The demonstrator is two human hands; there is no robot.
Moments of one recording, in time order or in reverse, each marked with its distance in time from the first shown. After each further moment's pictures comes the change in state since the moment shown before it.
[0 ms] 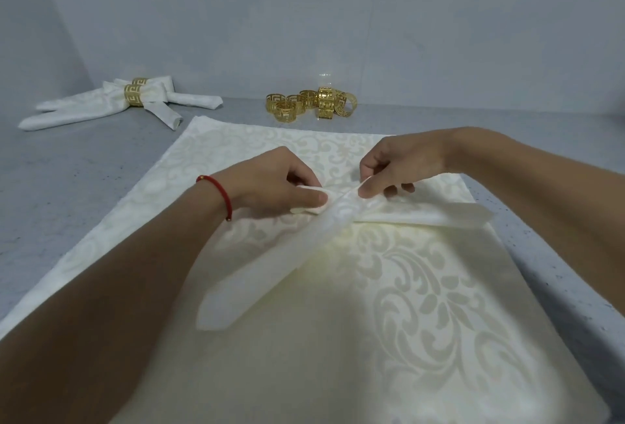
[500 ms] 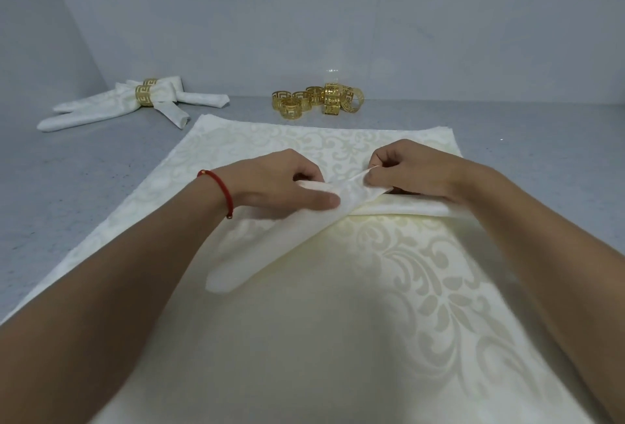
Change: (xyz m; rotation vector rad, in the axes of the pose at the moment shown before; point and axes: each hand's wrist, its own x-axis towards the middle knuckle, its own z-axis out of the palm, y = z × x) left_hand 0.001 0.009 0.004 0.123 -0.090 -0.073; right_hand 0.003 0.030 0.034 0.324 0.309 -0.087
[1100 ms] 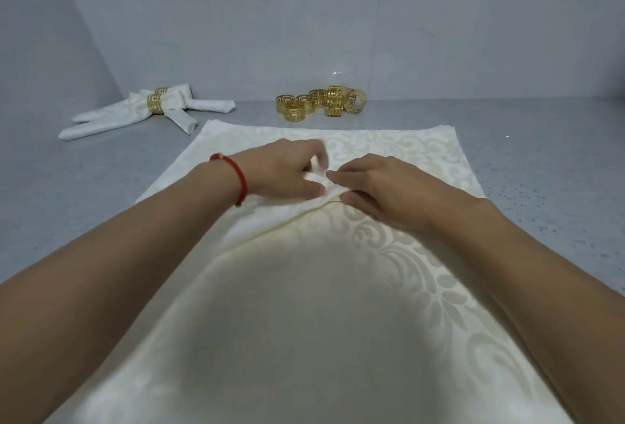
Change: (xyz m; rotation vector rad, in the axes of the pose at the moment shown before) left_hand 0.006 0.020 -0.010 0.314 0.061 -0.011; right_hand -0.003 0.004 0.037 -0.684 0.174 -0.559
